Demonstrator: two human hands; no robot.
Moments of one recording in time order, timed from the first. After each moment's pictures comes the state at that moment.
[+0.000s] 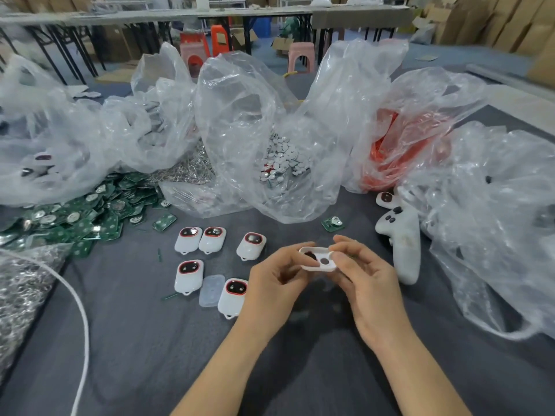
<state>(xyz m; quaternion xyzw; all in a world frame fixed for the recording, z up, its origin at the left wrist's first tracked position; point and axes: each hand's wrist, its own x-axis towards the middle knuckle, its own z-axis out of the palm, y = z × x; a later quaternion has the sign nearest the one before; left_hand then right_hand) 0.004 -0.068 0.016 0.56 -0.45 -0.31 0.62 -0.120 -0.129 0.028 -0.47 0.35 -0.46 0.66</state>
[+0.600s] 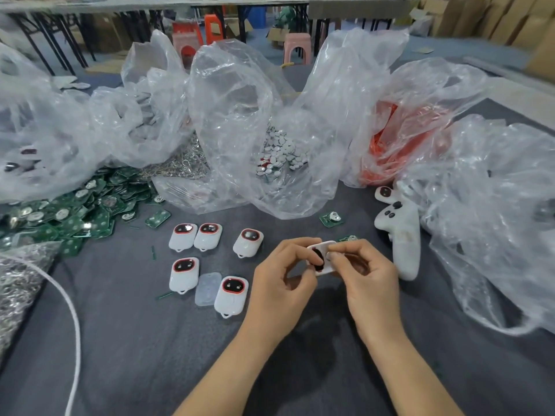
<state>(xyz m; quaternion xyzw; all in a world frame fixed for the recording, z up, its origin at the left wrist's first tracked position) -0.006 -0.066 0.022 0.57 -0.50 -0.23 0.61 -0.120 -0.125 0.030 -0.60 0.41 -0.47 0.50</state>
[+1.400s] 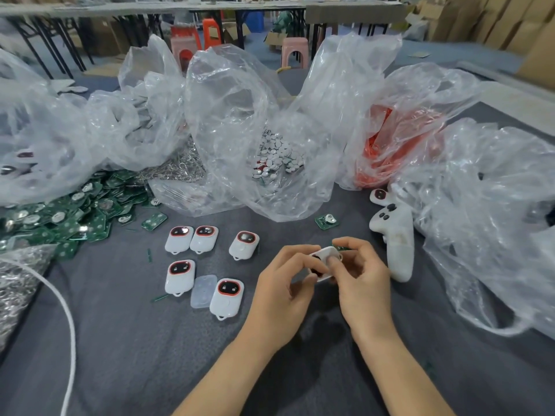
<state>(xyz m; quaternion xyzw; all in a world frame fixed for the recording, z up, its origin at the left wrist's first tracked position) -0.007 -0.065 0.019 0.58 -0.58 -0.17 0.55 -0.117 -0.128 0.020 -0.59 0.46 -0.47 0.48</state>
